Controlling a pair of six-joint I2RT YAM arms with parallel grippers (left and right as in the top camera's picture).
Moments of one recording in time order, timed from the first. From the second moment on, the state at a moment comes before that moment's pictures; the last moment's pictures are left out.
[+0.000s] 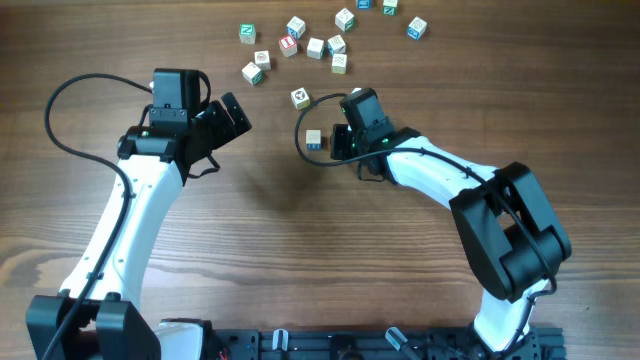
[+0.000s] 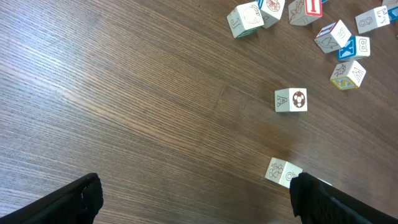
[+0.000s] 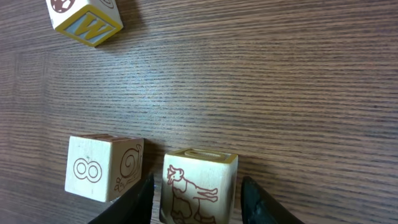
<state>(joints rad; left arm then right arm) -0.08 1.48 1.12 -0.62 0.03 -0.58 0.53 1.97 1.15 -0.16 -0.04 0.53</state>
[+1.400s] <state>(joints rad) -0.08 1.48 1.12 -0.62 0.03 -0.58 0.48 1.99 1.23 -0.37 0.05 0.56</state>
